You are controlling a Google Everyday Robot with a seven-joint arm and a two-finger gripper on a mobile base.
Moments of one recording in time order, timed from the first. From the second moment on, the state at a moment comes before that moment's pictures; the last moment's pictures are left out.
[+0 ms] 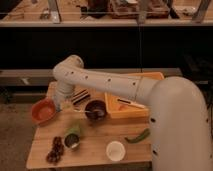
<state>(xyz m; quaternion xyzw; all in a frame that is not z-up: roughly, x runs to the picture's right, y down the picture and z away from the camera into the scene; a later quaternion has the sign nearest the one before) -0.223 0.077 0.740 -0.27 -0.25 -0.17 0.91</state>
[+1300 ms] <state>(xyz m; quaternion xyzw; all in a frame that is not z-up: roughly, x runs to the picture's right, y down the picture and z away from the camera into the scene) -0.226 0.146 0.795 -0.31 -0.24 -0.12 0.91</state>
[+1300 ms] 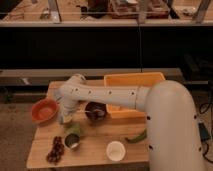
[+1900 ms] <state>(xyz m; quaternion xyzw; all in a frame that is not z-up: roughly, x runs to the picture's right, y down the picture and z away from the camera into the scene) -0.227 0.146 0.816 -0.29 -0.23 -0.11 0.92</state>
